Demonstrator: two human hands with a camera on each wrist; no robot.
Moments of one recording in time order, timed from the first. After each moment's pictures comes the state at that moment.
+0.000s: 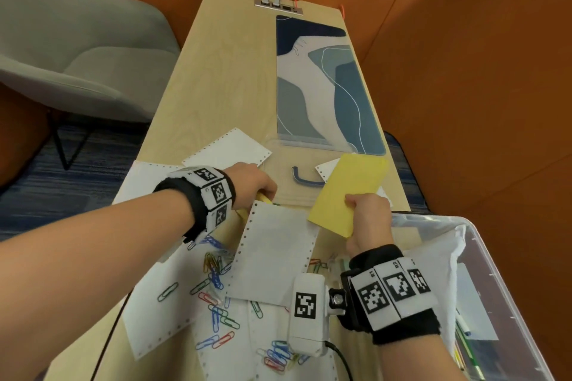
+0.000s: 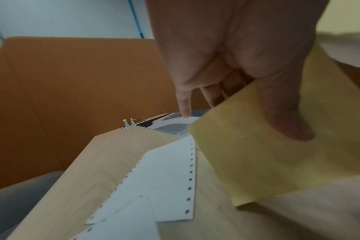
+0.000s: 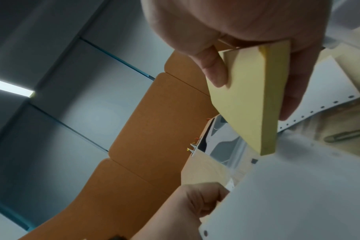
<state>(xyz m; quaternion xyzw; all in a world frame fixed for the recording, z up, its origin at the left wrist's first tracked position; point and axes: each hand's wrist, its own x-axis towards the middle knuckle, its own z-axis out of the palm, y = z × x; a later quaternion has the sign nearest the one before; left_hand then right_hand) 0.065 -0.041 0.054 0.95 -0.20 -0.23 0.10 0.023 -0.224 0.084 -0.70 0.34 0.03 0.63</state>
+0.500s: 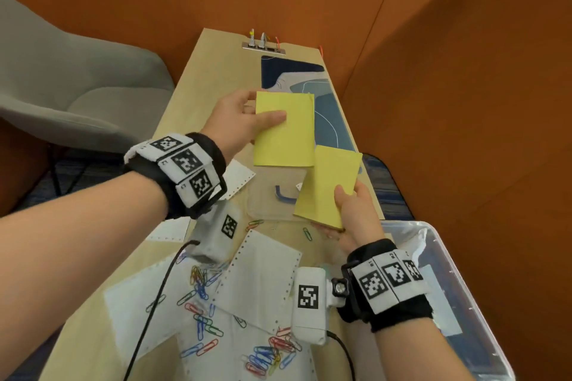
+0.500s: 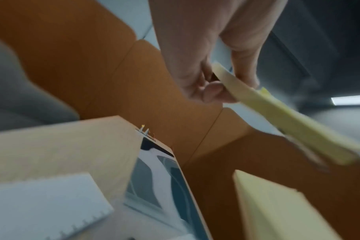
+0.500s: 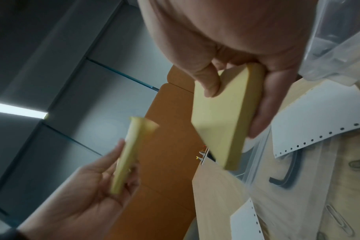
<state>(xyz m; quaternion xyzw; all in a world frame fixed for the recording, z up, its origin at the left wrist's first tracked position) 0.052 -0.067 0.176 0.70 0.02 0.03 0.71 0.011 -0.250 0.126 -0.64 0.24 0.10 0.72</state>
